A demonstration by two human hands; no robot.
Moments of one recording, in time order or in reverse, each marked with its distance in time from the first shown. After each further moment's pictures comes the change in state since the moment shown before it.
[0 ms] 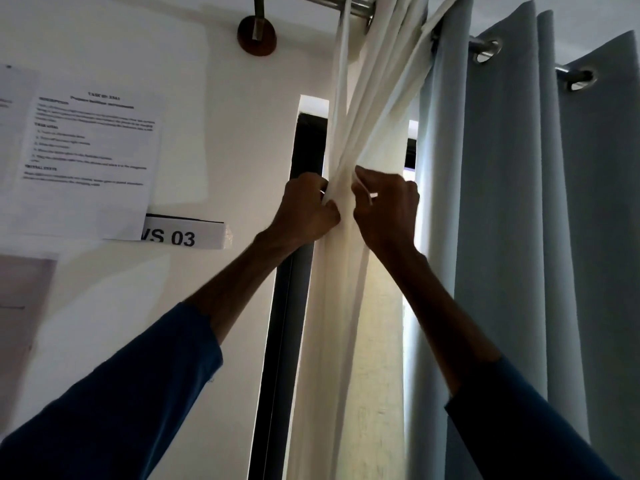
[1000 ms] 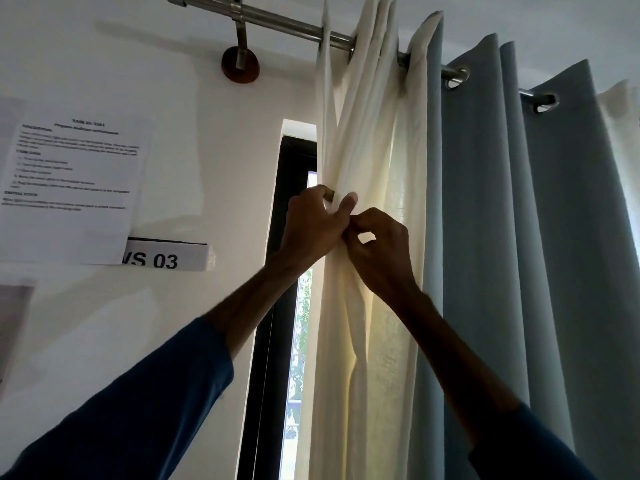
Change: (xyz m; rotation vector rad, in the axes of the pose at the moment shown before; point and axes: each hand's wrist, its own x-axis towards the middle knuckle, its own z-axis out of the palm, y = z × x) left_hand 0.002 0.045 0.025 -0.215 0.233 -0.048; right_hand -0.022 0.024 -0.023 0.225 -0.068 -0.018
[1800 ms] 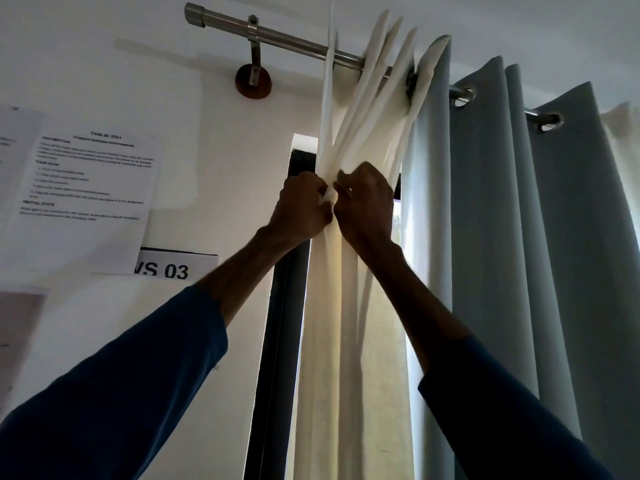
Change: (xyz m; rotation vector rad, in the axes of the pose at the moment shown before) left_hand 0.051 -0.018 -0.034 0.334 -0.123 0.153; right_hand 0.077 -0.029 0.039 -0.347 0.119 -0.060
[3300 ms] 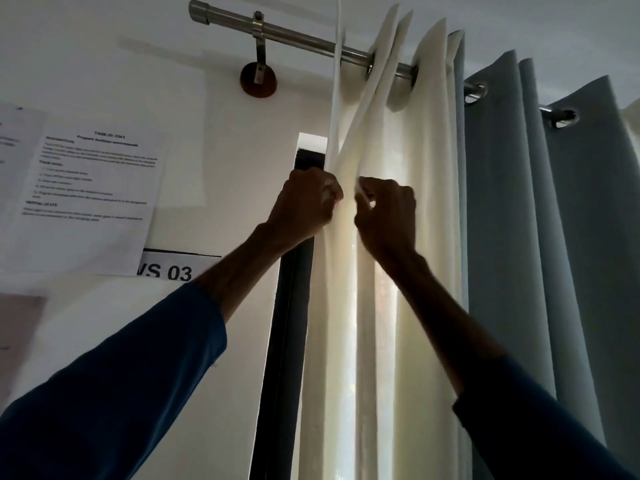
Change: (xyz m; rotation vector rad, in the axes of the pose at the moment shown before) left_hand 0.002 -0.010 -0.004 -0.015 0.021 0.196; right_hand -0.009 0.013 -0.013 -0.019 -0.066 0.070
